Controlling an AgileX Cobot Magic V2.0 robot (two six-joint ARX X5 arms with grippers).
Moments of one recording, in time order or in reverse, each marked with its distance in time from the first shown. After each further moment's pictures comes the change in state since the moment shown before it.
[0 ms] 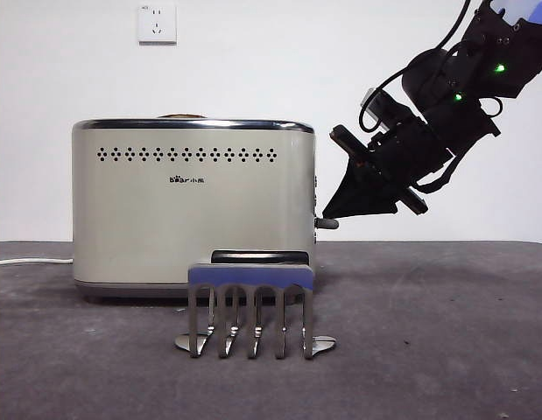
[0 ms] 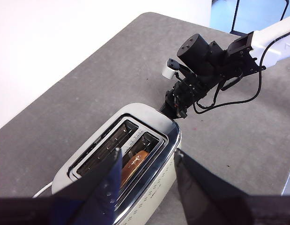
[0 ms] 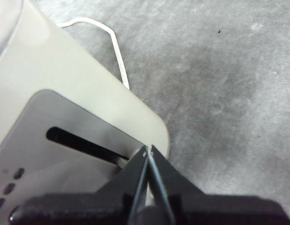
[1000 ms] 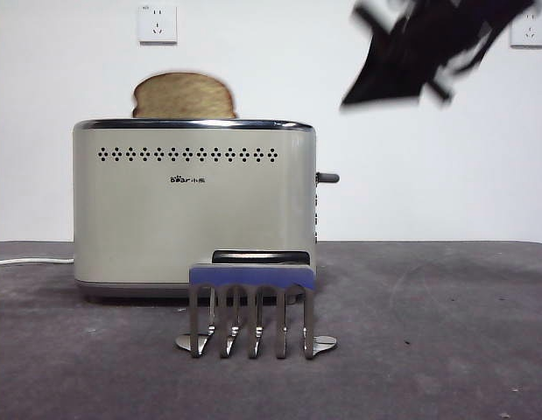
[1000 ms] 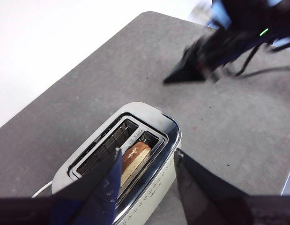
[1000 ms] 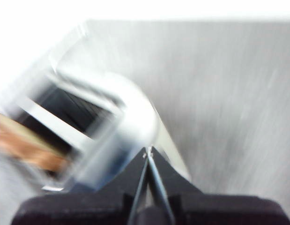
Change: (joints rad) left arm 0.000 0.000 0.000 -0.003 0.000 0.000; right arm -0.007 -0.408 -0.024 -0.092 0.072 -0.003
